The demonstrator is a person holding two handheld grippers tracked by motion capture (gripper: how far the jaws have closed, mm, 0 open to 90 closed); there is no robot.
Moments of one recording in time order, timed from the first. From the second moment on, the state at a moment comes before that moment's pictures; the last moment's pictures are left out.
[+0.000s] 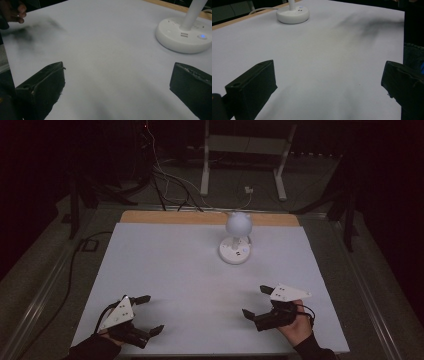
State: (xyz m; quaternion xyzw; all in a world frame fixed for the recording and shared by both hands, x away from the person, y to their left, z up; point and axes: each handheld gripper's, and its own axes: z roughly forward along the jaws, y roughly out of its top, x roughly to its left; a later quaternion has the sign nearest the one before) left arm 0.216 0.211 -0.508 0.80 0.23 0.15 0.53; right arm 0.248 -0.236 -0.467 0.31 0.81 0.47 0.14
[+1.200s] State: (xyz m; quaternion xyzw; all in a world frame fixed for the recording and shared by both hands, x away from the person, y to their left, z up) left arm 0.215 0.211 -0.507 0.80 0.23 0.15 0.53; right arm 0.290 -0.220 -0.432 0.29 0.81 0.49 0.15
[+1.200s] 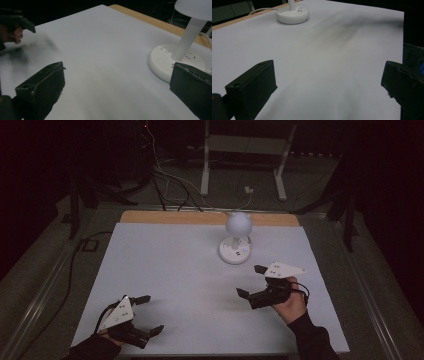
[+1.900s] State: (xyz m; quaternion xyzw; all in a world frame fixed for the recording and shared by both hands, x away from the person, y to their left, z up) left arm 0.215 0.212 -0.507 0.80 0.23 0.15 0.53; right arm 0.323 -0.228 -0.424 0.32 0.80 0.49 0.16
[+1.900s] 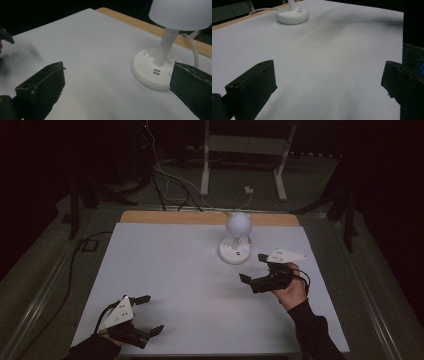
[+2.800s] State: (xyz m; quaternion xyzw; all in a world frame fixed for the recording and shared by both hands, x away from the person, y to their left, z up) left arm 0.215 0.212 -0.507 0.80 0.23 0.15 0.53; right arm 0.378 -0.238 -0.426 0.37 0.78 0.47 0.17
